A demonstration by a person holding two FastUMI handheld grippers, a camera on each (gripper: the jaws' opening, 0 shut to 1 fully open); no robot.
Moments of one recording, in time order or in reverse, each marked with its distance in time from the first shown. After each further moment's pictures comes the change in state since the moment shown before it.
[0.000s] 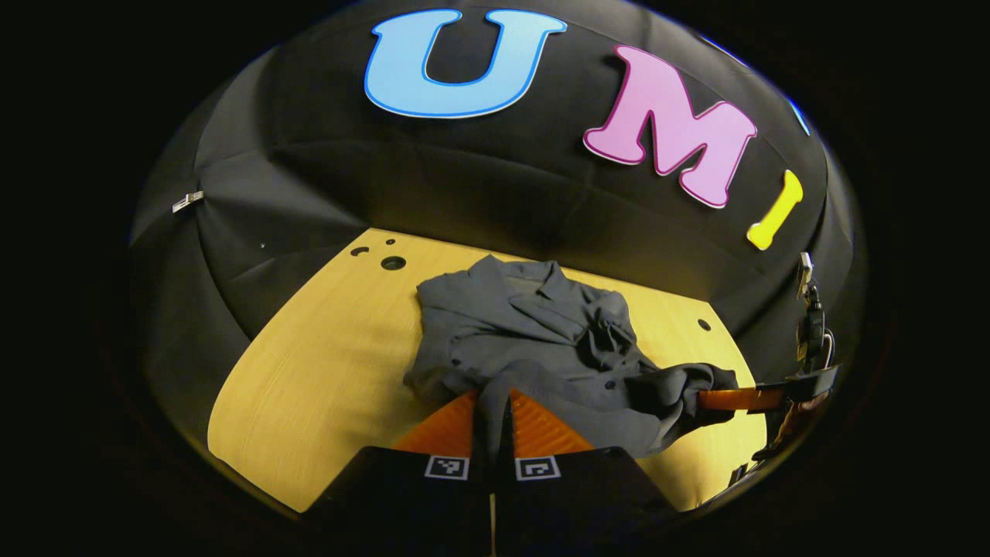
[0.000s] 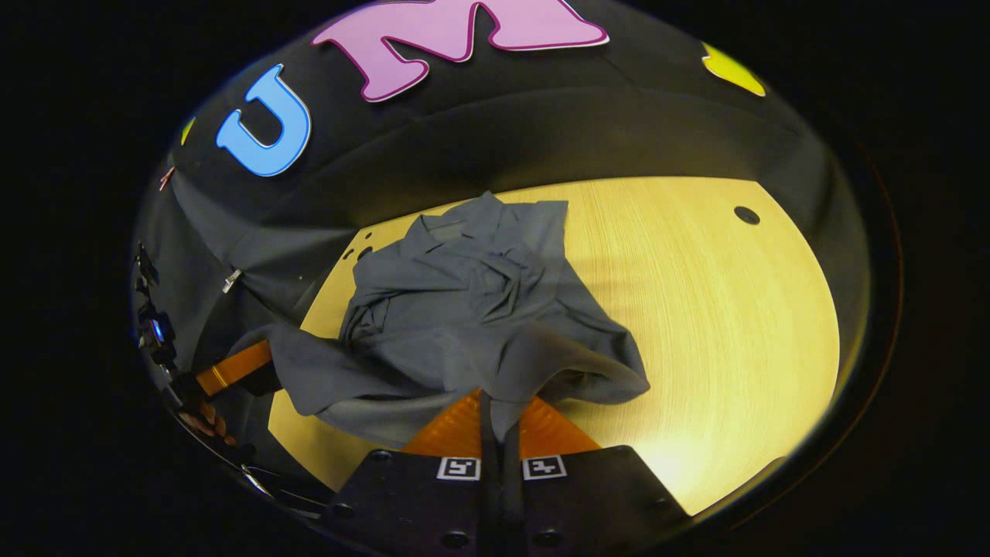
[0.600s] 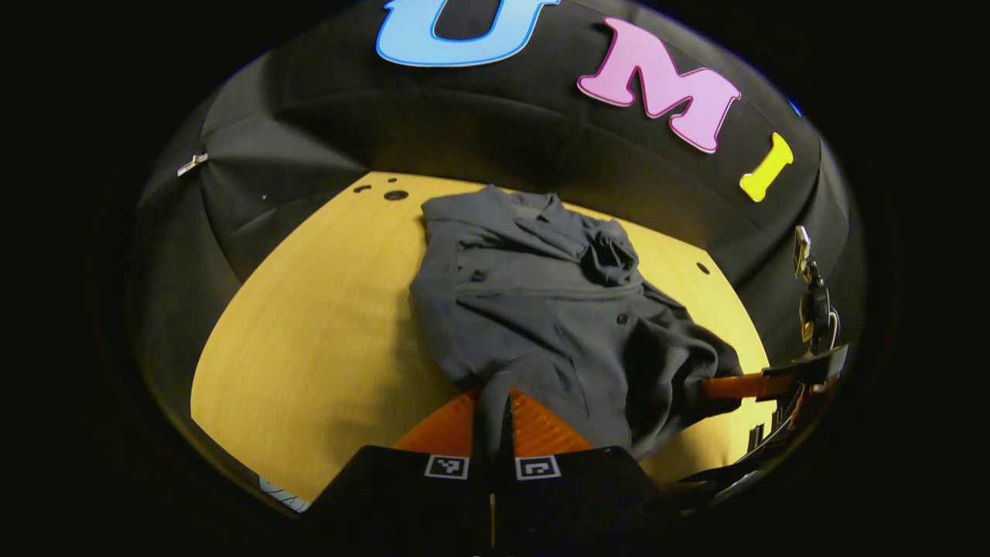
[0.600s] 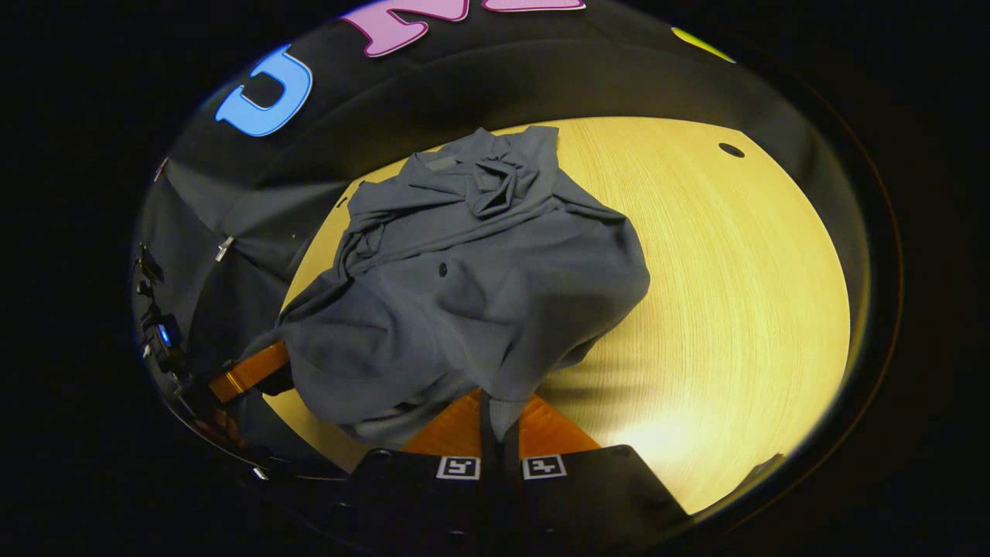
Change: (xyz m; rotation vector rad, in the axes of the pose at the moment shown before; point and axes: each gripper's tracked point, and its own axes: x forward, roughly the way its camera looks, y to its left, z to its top) left arm -0.033 0.007 -0.103 0.015 0.141 -0.011; right arm -0.024 0.012 -0.111 0.051 0.158 -0.017
